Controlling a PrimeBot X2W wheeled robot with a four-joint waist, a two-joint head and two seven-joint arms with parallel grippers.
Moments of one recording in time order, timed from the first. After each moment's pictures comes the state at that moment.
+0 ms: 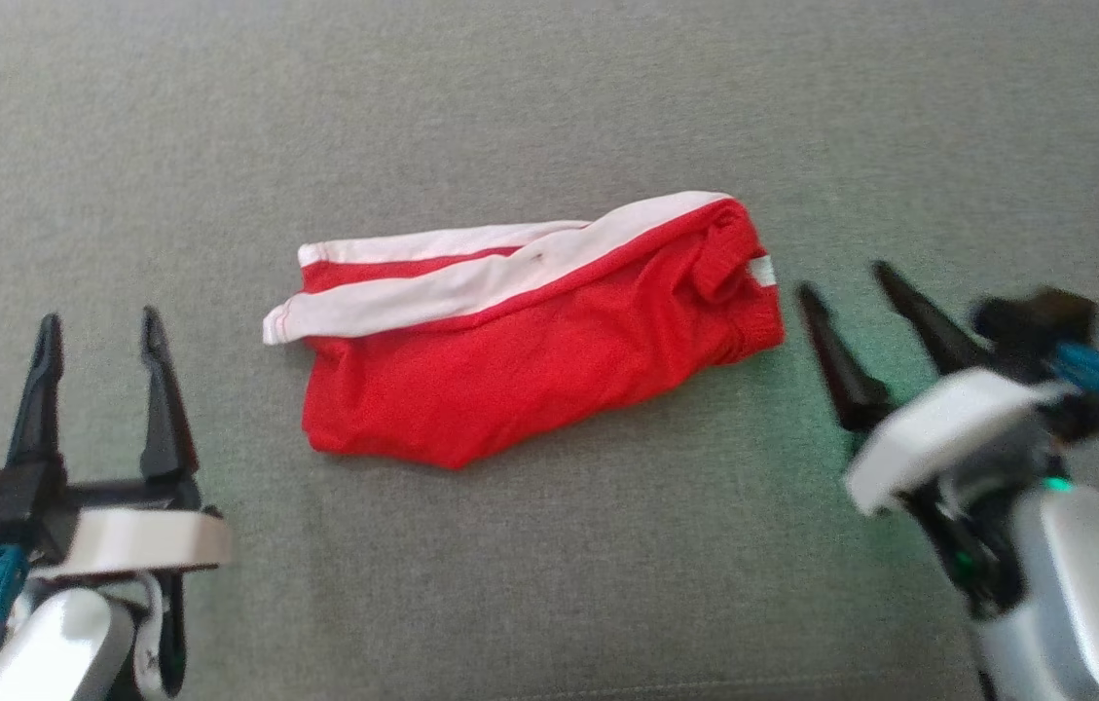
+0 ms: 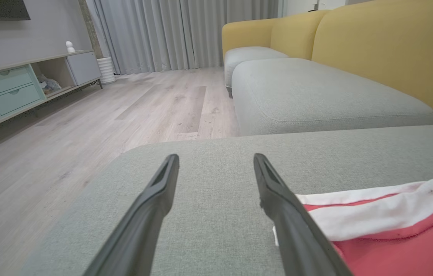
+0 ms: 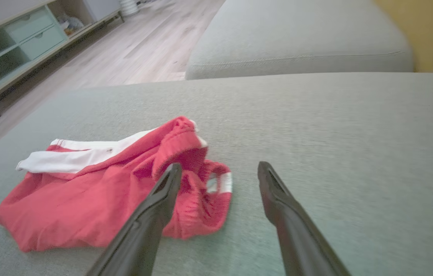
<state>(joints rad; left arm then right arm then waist) -0.16 0.57 -0.45 -0.07 -0.59 0.48 -0.21 -0.19 -0.14 0.16 -0.05 0.30 0.13 0.34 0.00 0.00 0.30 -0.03</state>
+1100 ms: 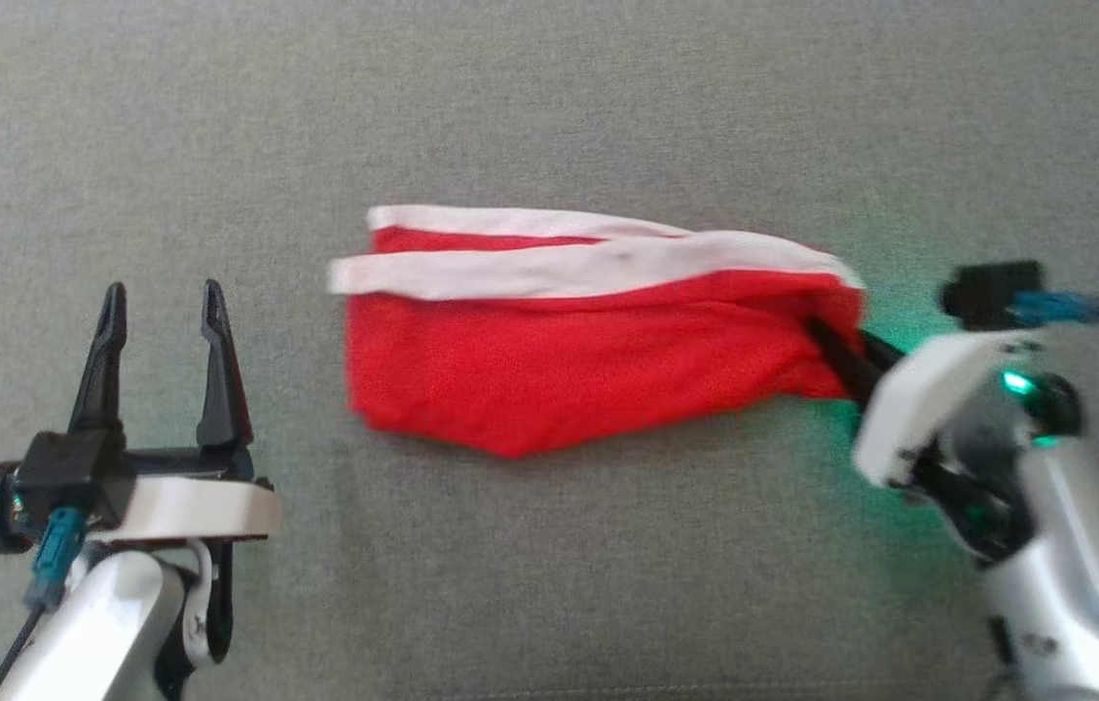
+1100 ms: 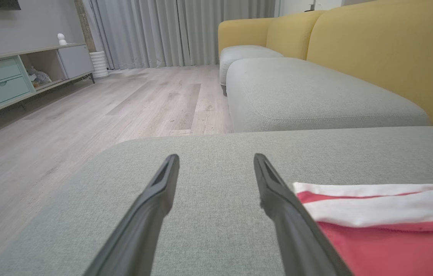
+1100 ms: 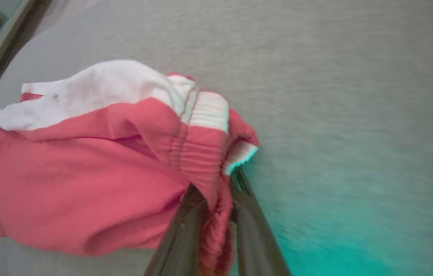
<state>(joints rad) -0.26 0.49 -0.51 0.03 -0.58 0.43 -0.23 -0.34 -0.15 0.16 0.27 0.48 0.13 0.53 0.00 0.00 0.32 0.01</state>
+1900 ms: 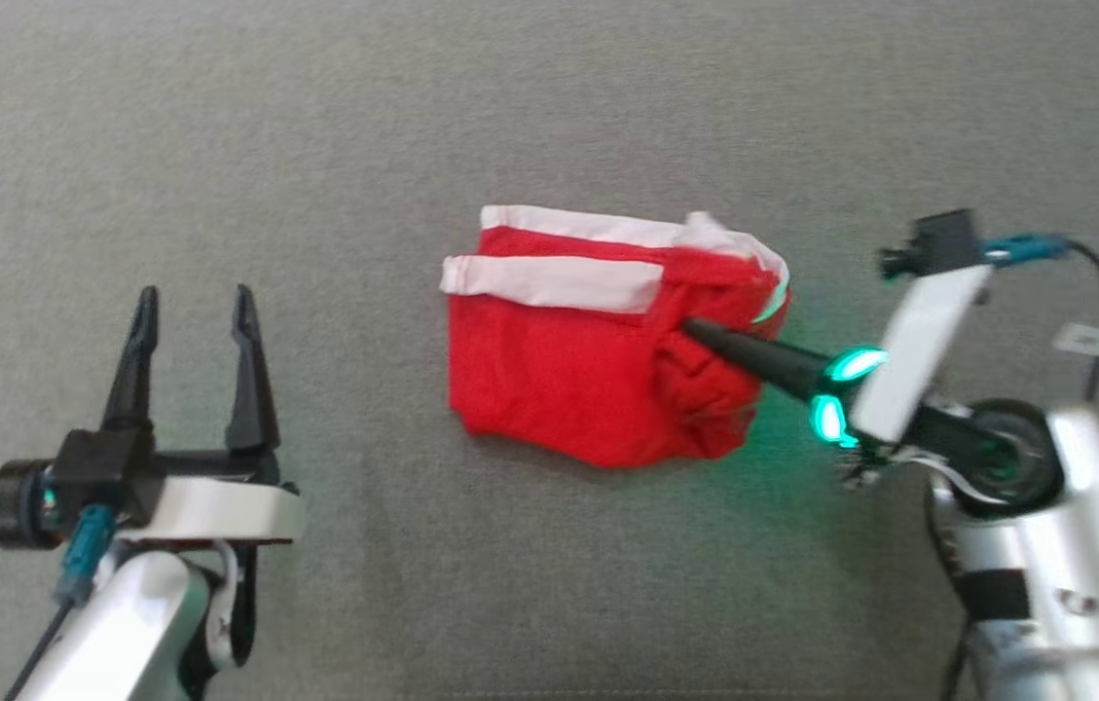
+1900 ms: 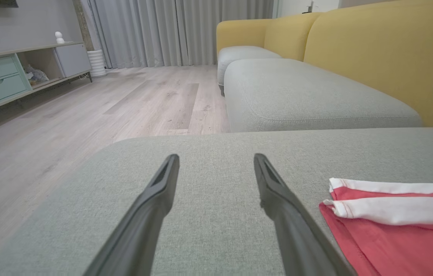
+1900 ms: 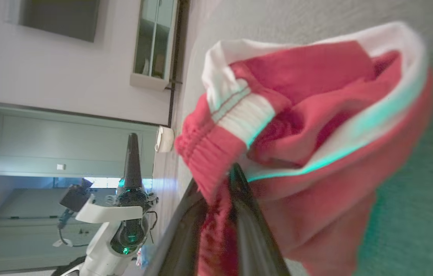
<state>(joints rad) -0.27 0.47 -0.54 0.04 -0.58 0.42 -0.23 -0.36 -0.07 0.11 0.13 1.18 0.13 1.02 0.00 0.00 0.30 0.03</state>
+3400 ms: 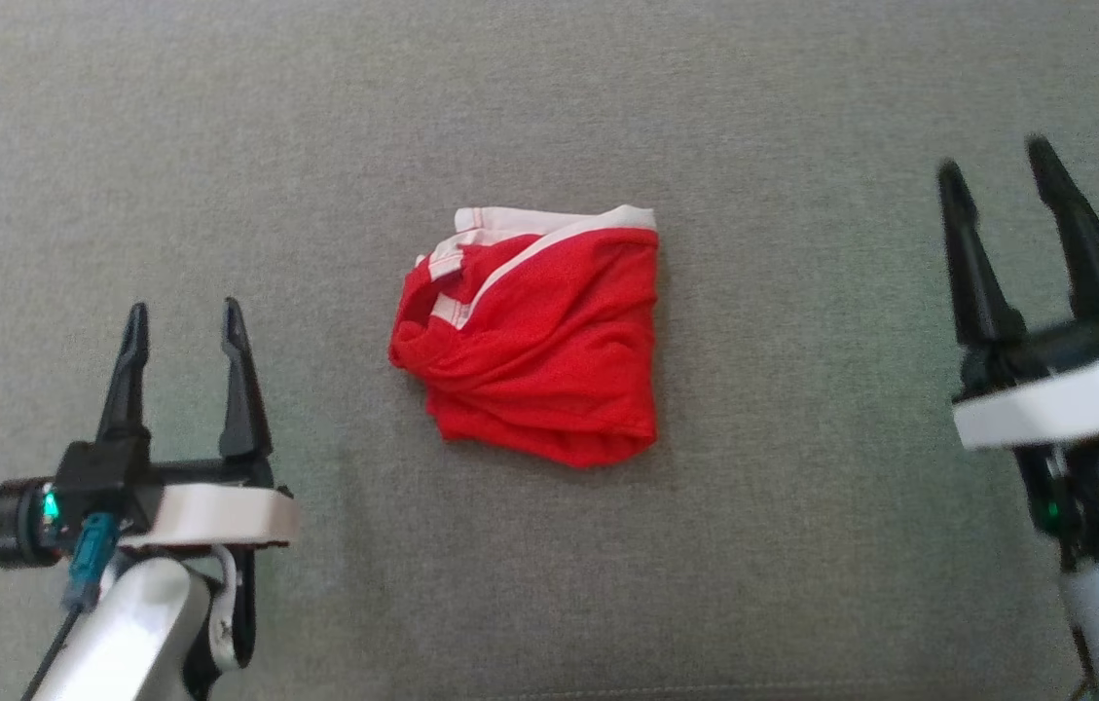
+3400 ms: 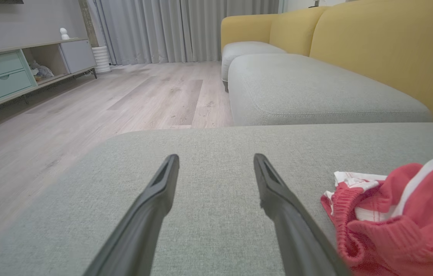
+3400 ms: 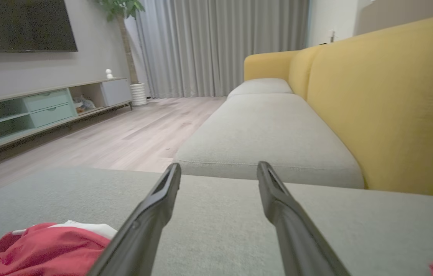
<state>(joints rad) -0.26 0.43 -0.50 0.11 -0.56 0.43 -0.25 -0.28 -0.30 0.16 0.05 0.35 0.13 -0.14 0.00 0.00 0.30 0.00</state>
